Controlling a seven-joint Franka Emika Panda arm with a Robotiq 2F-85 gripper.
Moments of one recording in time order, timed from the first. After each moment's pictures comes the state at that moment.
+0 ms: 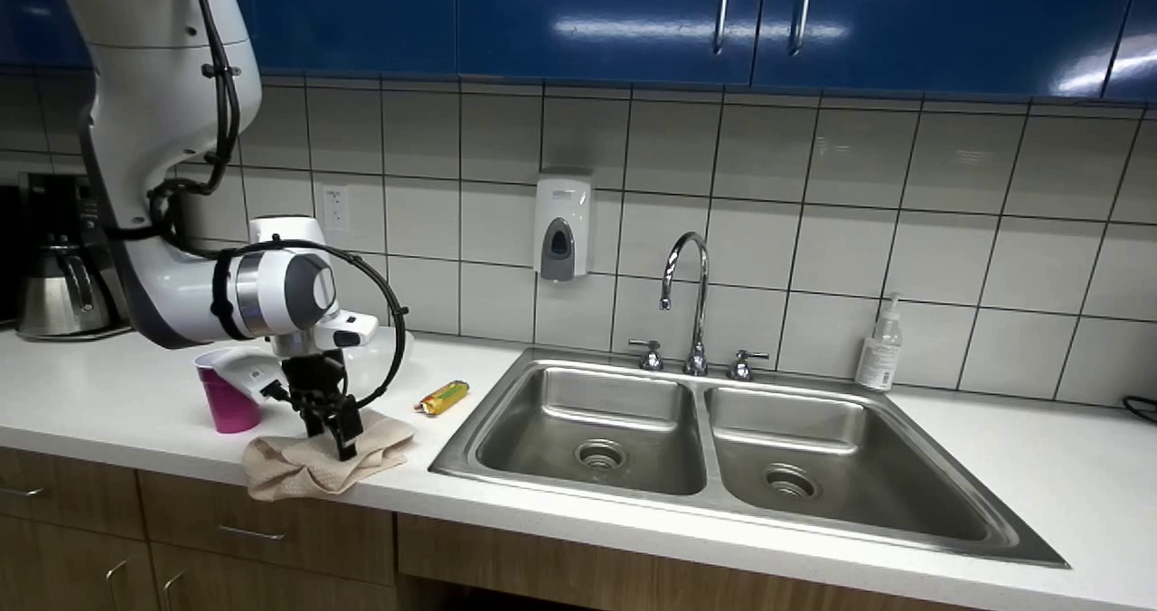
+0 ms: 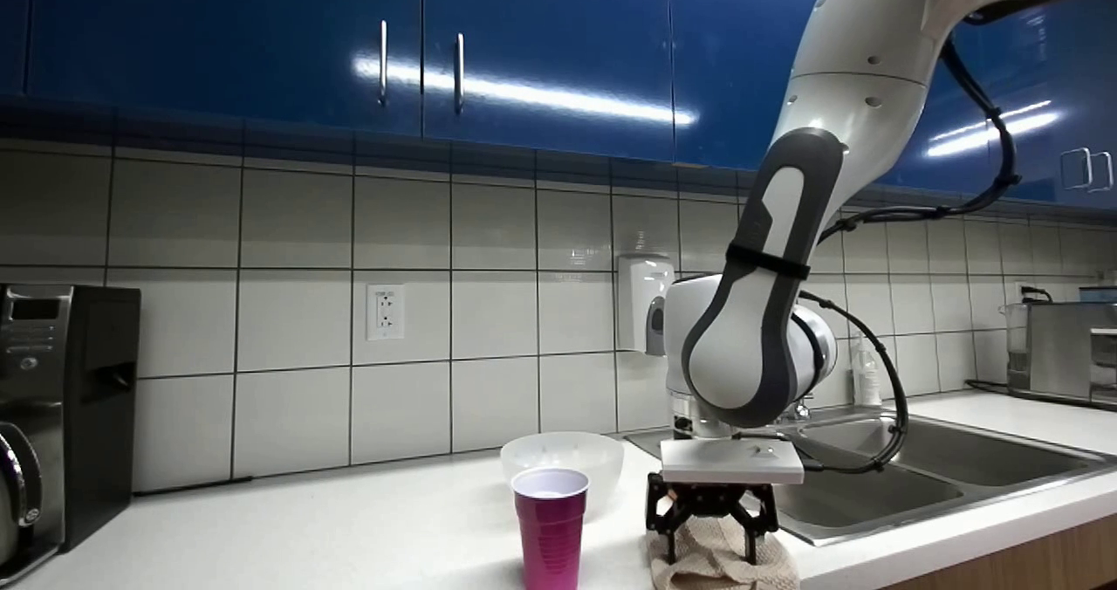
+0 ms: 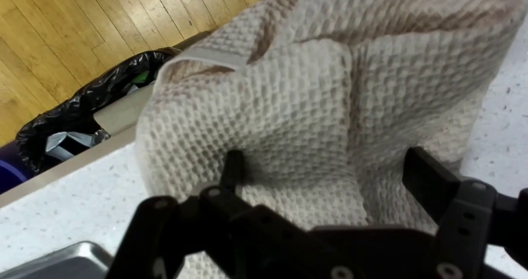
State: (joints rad) arm 0.21 0.38 -0.05 -2.39 -0.24 2.85 0.82
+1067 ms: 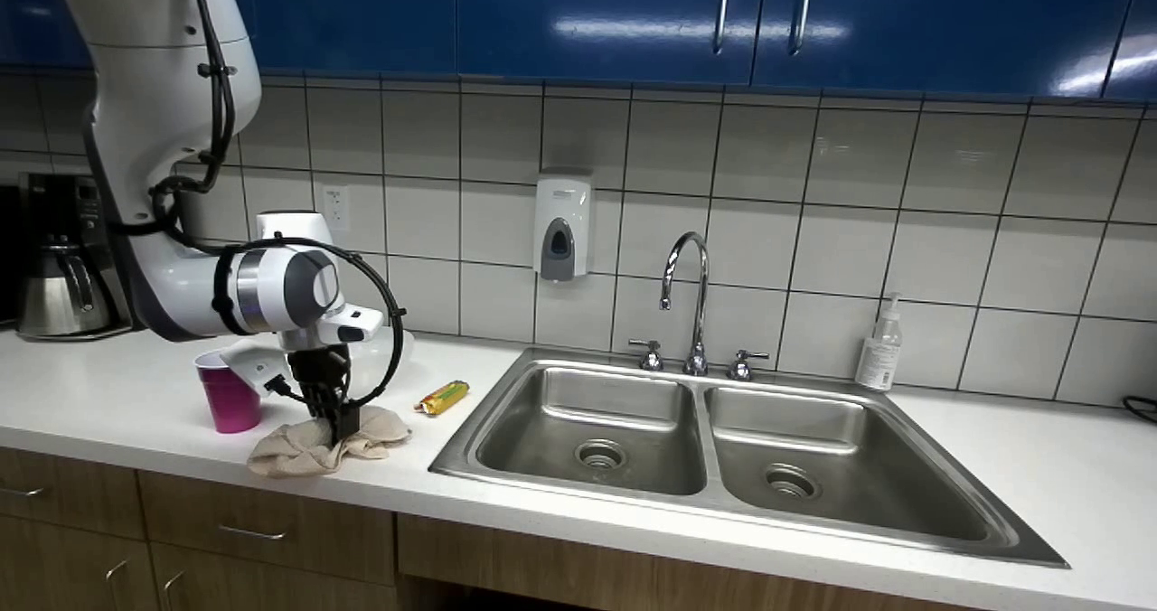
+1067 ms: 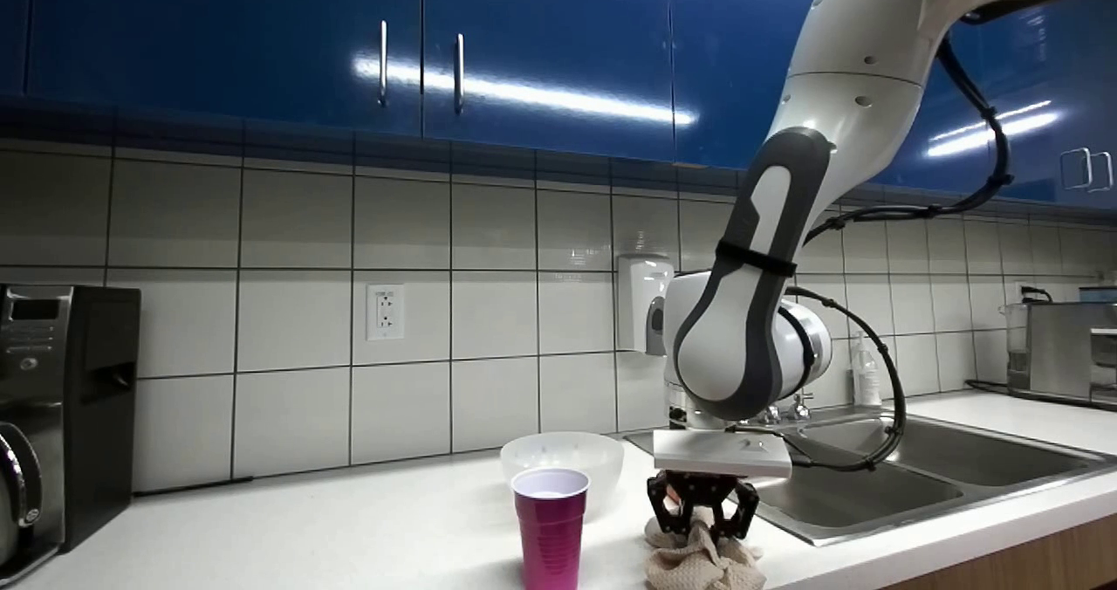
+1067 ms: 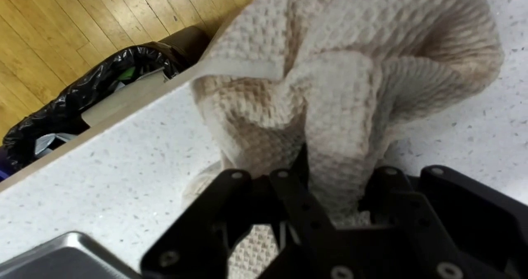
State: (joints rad) arm 0.23 0.38 -0.07 -2.37 -0.18 2.88 0.80
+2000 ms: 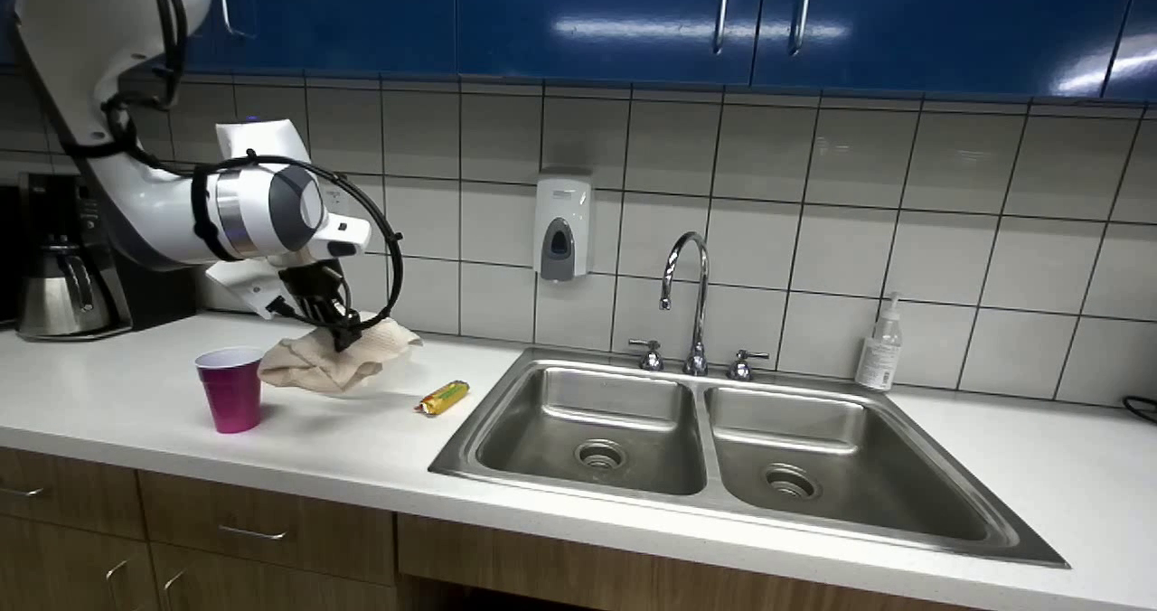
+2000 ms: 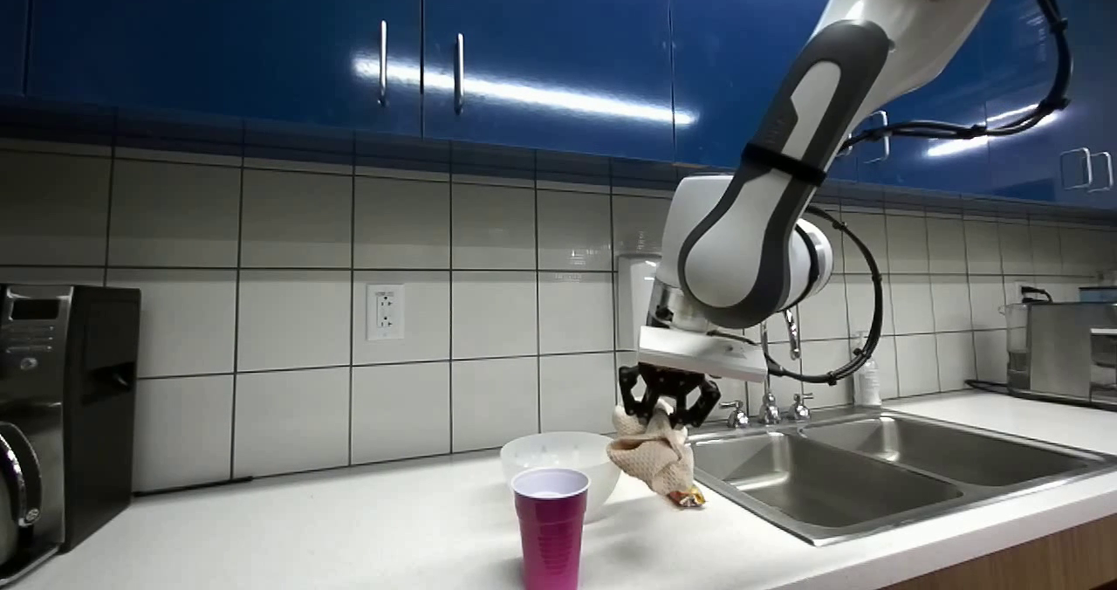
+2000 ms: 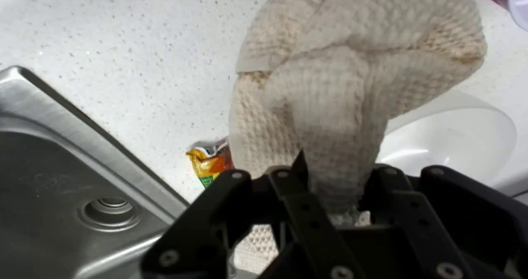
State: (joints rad) arm 0.29 0.13 -0.12 -2.43 -0.25 2.97 0.79
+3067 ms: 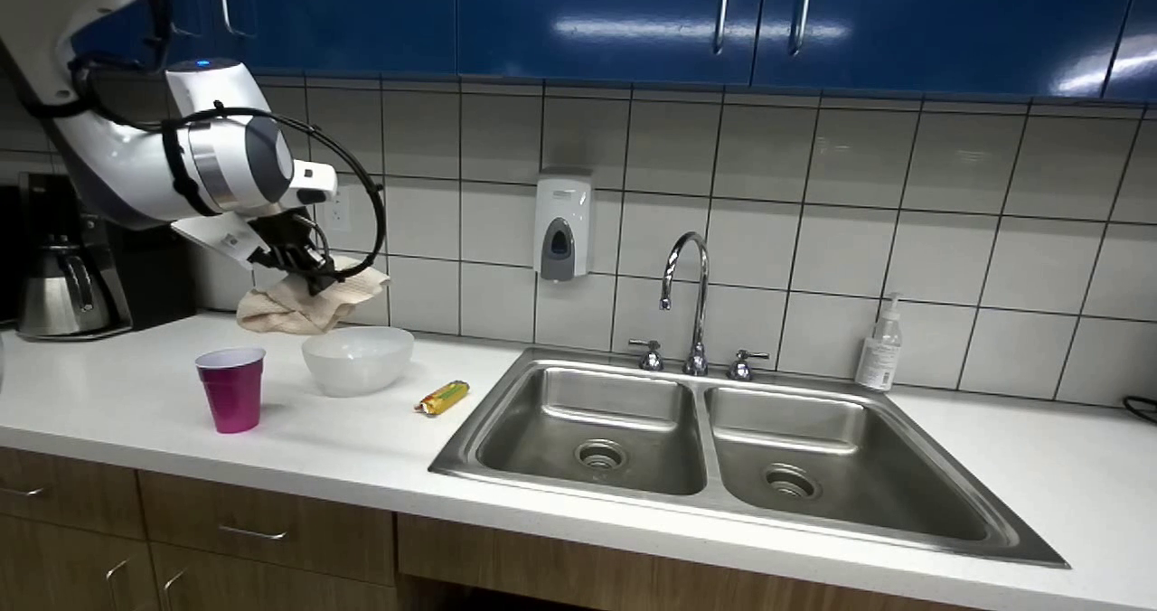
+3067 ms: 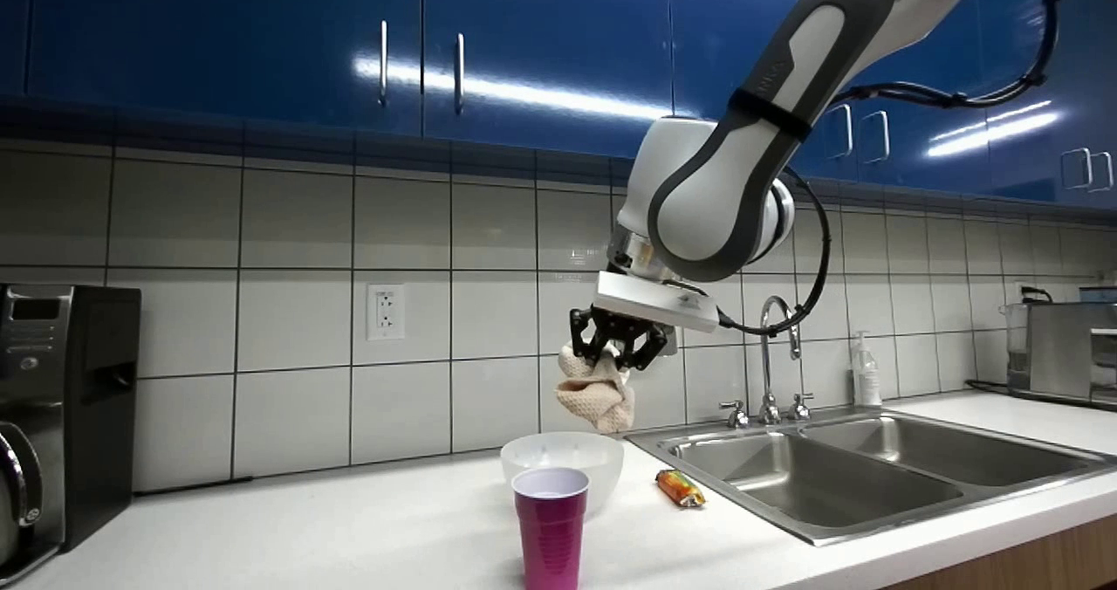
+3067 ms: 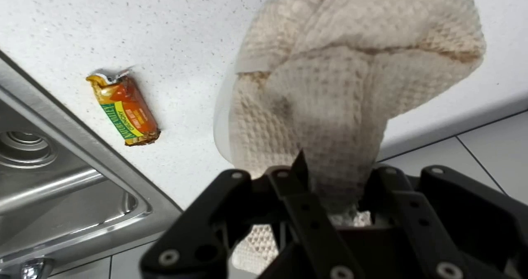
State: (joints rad) arm 0.36 0.07 -0.10 -2.35 -0.33 2.98 0.81
